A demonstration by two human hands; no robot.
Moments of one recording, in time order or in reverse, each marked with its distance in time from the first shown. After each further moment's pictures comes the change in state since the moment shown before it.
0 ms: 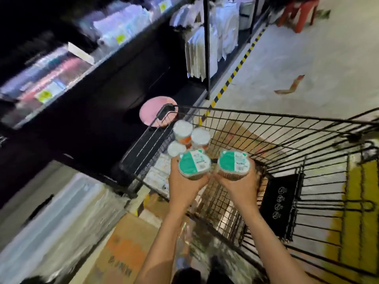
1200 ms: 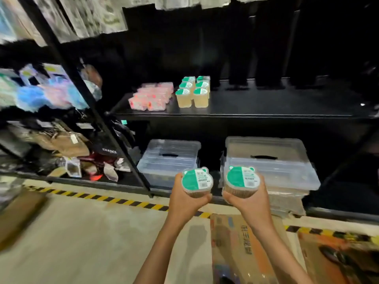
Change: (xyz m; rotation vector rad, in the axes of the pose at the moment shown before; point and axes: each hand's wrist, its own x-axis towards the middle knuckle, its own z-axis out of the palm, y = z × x) left_hand -0.479 -0.117 -0.583 0.008 1.047 -0.206; right_hand -0.599 -0.030 0.352 -0.051 -1.255 -0.317
